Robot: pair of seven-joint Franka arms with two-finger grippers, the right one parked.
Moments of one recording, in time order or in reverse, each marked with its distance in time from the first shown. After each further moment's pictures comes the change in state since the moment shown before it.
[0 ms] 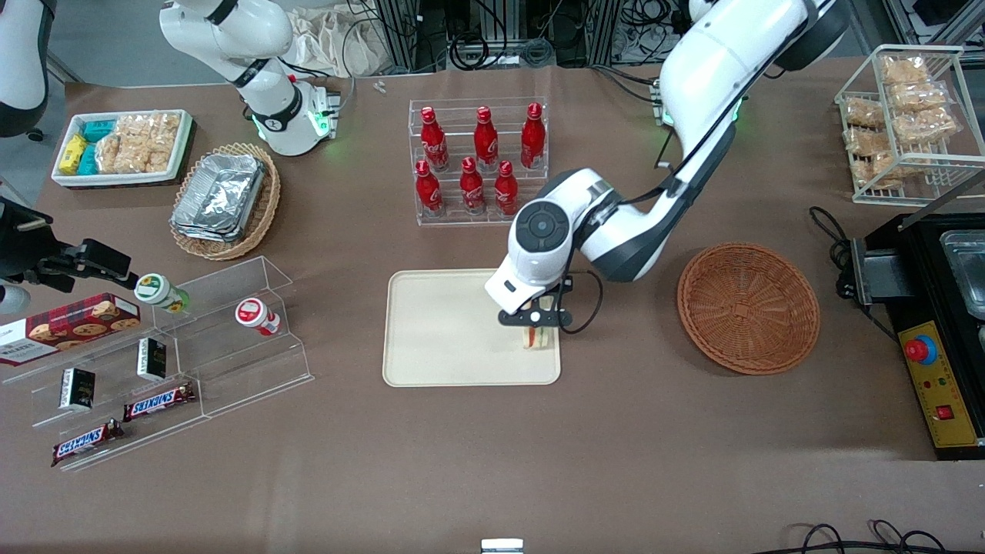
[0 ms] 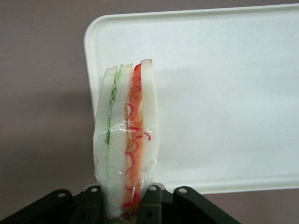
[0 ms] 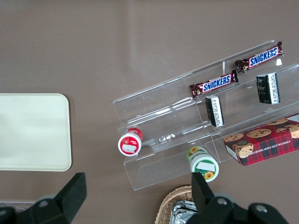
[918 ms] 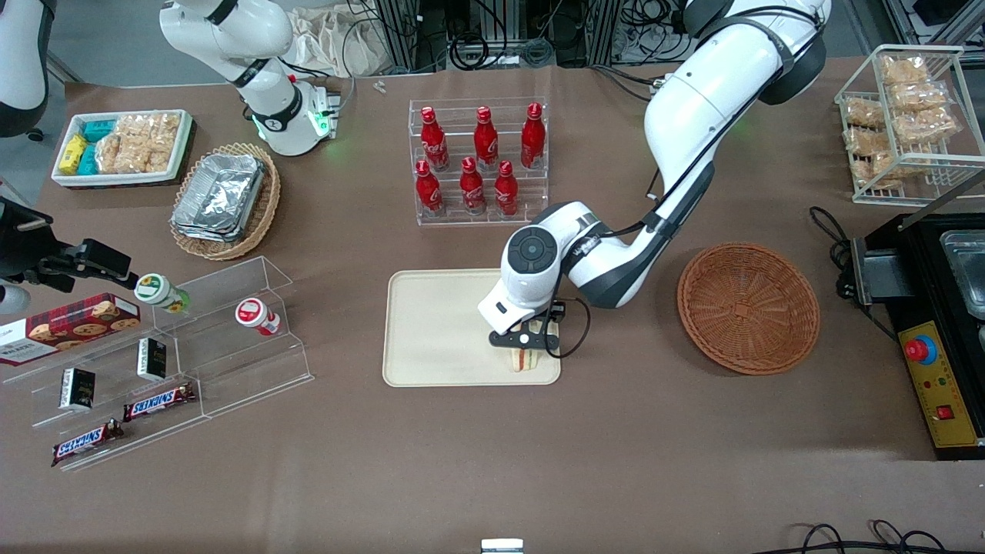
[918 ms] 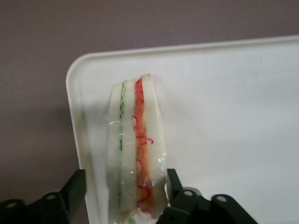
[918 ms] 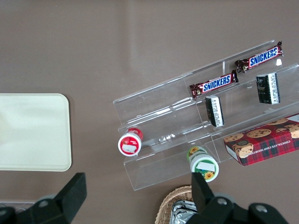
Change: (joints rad) arm -0.003 0.089 0.001 0.074 0.121 0.085 -0.034
